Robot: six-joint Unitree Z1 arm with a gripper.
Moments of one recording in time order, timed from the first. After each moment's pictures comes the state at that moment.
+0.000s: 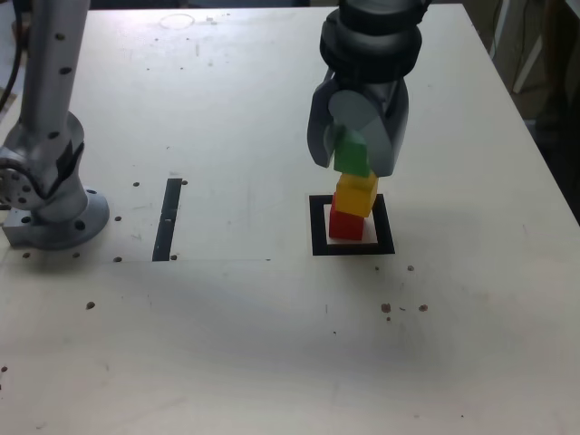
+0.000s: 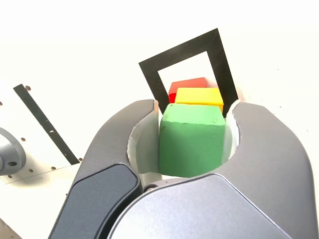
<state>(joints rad) -0.14 2.02 -1.78 1.43 0.17 0.19</state>
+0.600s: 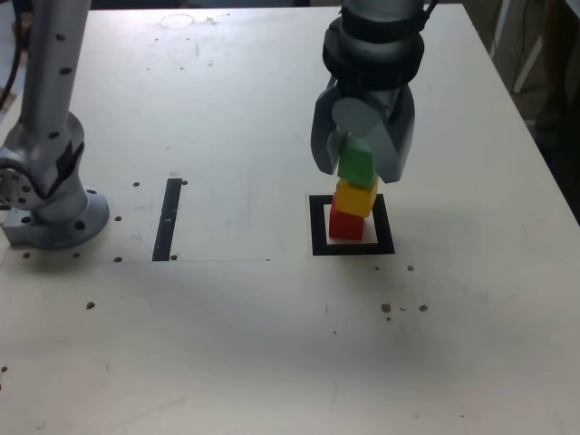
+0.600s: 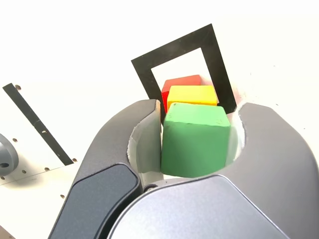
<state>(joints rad) -0.14 2.02 -1.76 1.41 0.16 0.19</state>
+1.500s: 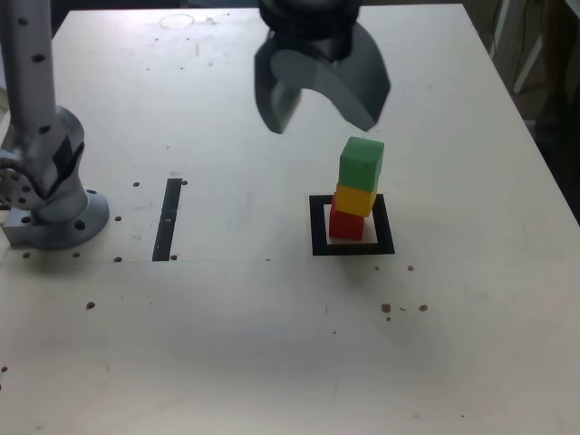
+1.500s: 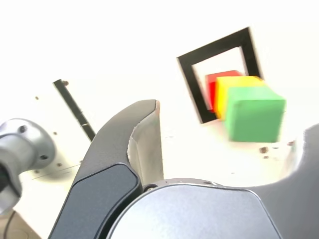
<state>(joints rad) -0.14 1.81 -1.63 1.46 0.20 0.18</state>
